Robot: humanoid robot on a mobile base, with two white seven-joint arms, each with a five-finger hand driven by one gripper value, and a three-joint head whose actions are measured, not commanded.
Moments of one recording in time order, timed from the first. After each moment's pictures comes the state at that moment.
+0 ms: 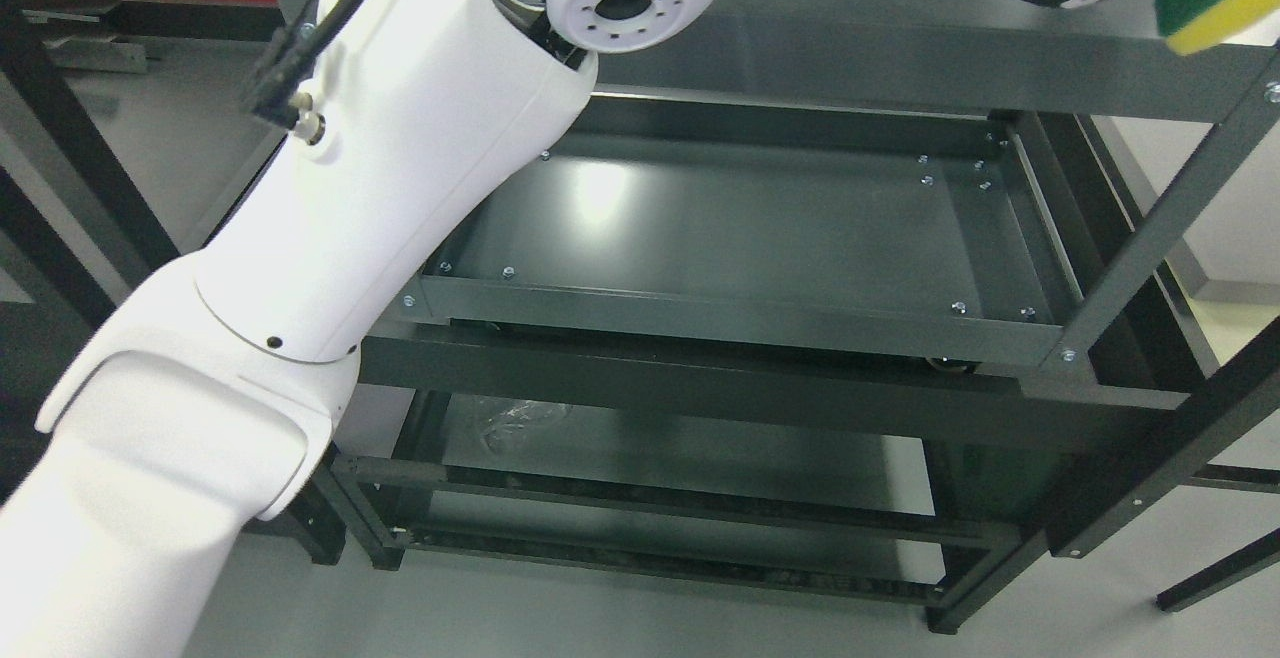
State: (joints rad) left arm -1.58 0.00 -0.71 -1.30 -0.65 -0.52 -0.43; right arm -0.08 0.00 -0.21 0.00 -0.12 0.00 -0.07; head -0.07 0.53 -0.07
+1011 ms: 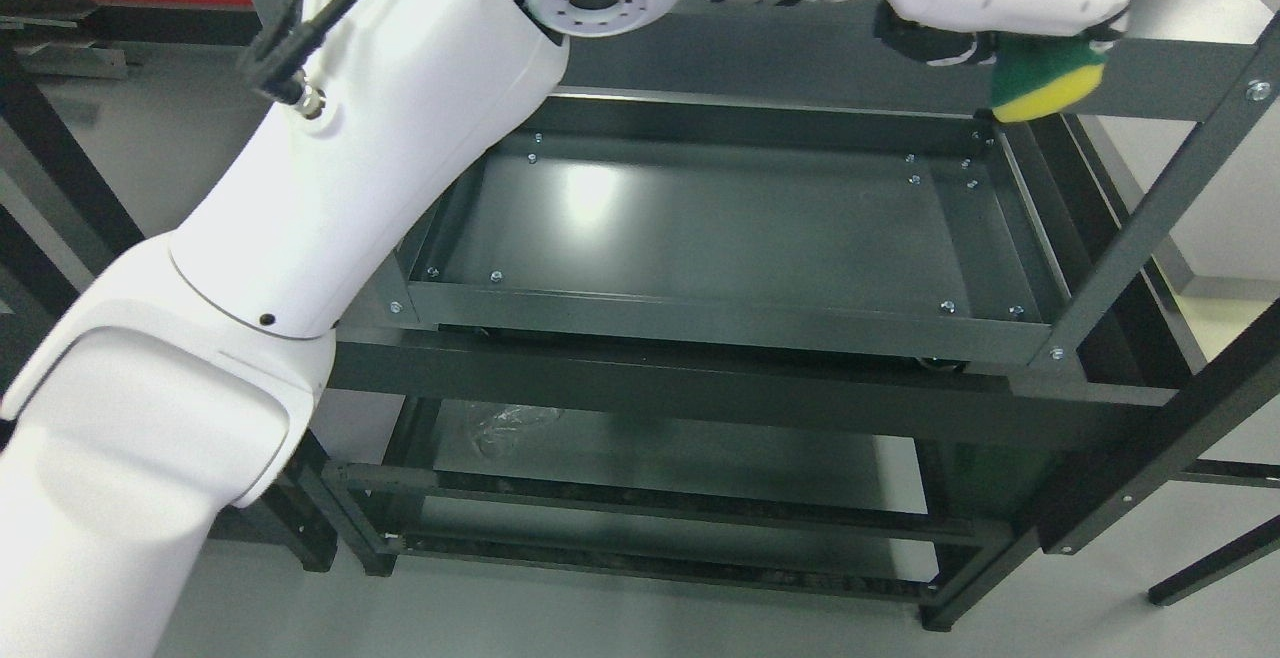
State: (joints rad) left arm -1.58 0.05 -0.71 -1.21 -0.73 -0.74 -0.54; right arm -0.08 0.00 -0.21 0.00 -0.12 0.00 -0.07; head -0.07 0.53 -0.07
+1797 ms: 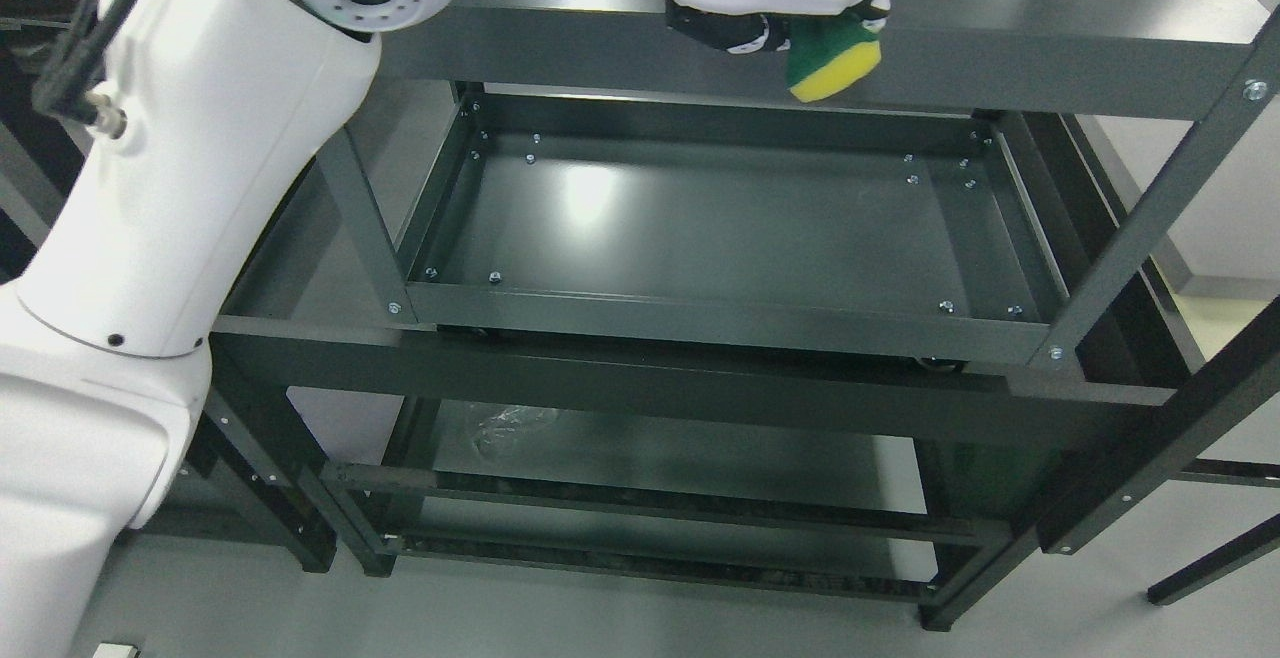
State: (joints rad) left arm -1.48 0.25 -0.61 -1.31 -0.61 -0.79 -0.66; right arm -0.08 0.00 -0.21 0.00 -0.12 0.00 -0.07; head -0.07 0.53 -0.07
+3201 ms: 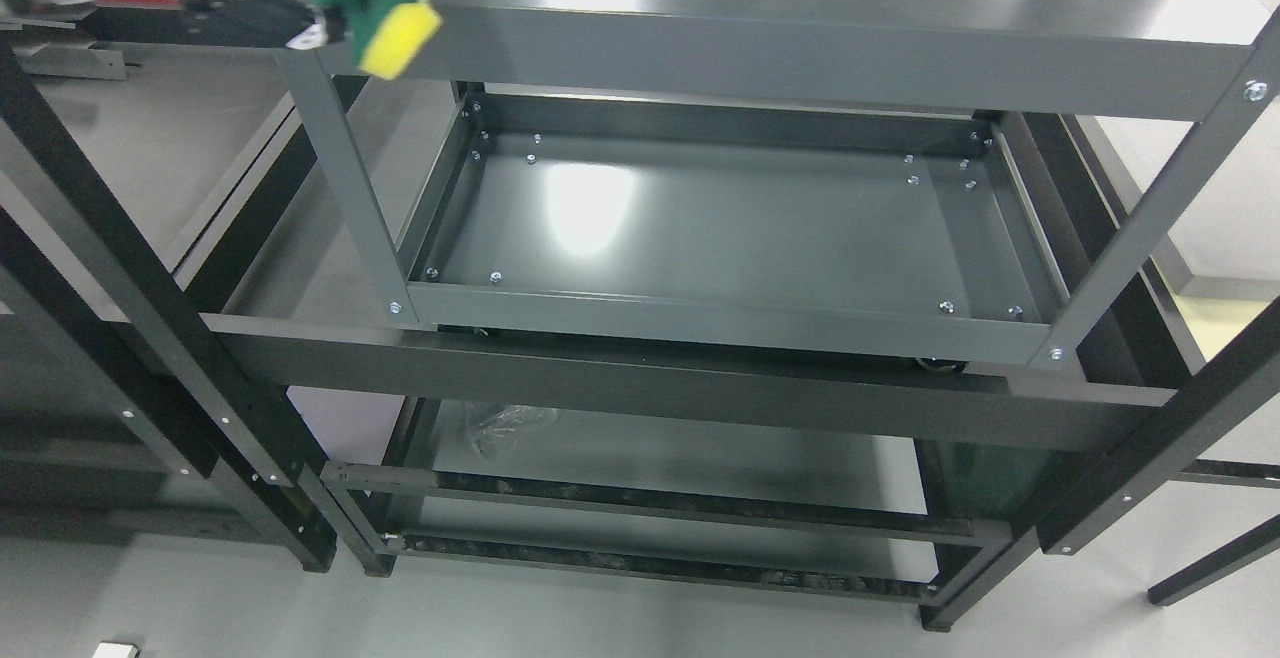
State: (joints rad) left arm -1.31 0.82 -0.48 -1.44 -0.28 -0.79 -0.70; right arm -0.08 0.00 -0.21 0.00 -0.12 0.00 -0.07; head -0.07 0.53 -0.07
